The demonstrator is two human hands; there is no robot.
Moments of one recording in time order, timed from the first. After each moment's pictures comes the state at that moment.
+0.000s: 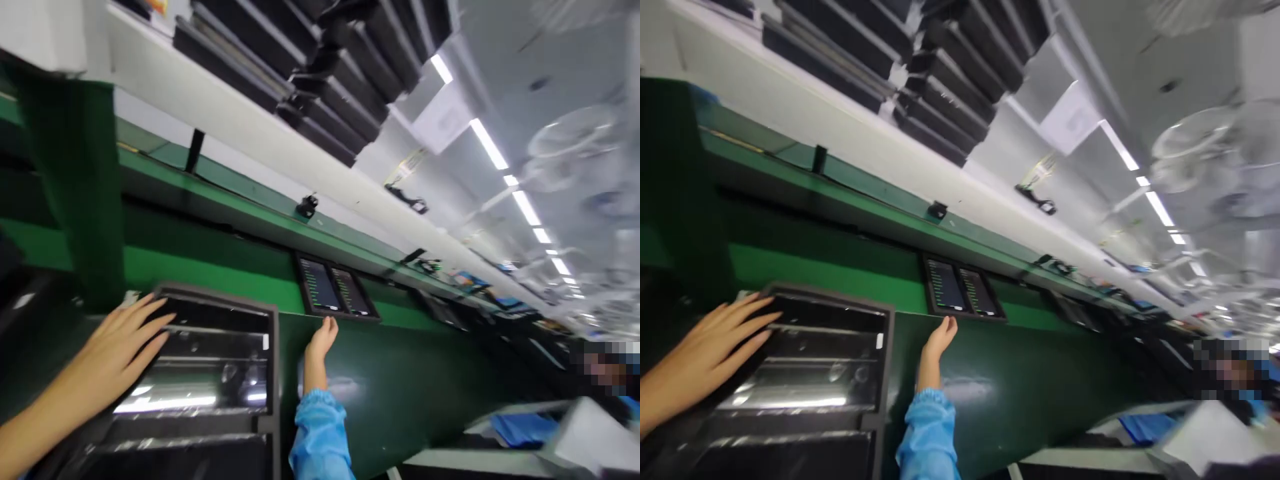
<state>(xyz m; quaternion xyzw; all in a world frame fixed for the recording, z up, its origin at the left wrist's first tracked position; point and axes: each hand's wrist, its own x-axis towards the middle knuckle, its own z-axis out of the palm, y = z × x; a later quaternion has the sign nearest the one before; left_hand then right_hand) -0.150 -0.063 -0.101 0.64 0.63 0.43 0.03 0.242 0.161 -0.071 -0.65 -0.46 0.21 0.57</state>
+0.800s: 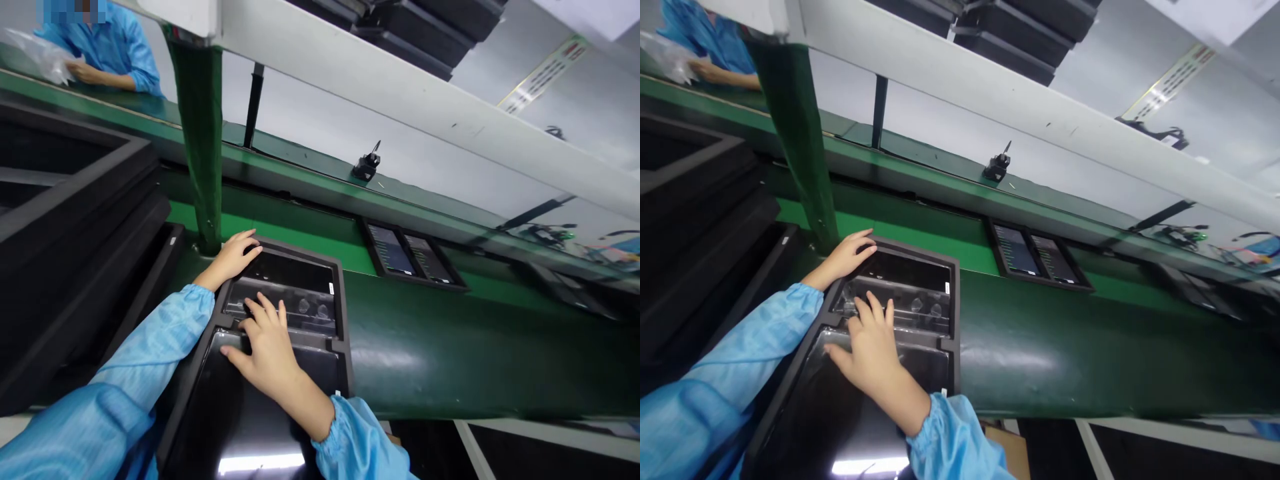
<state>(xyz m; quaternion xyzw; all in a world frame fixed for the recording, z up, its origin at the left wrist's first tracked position) -0.183 0.008 -0.090 0.63 0.66 0.40 0.14 0.035 -0.094 -0.033 -0.30 -0.93 0.21 0.08</state>
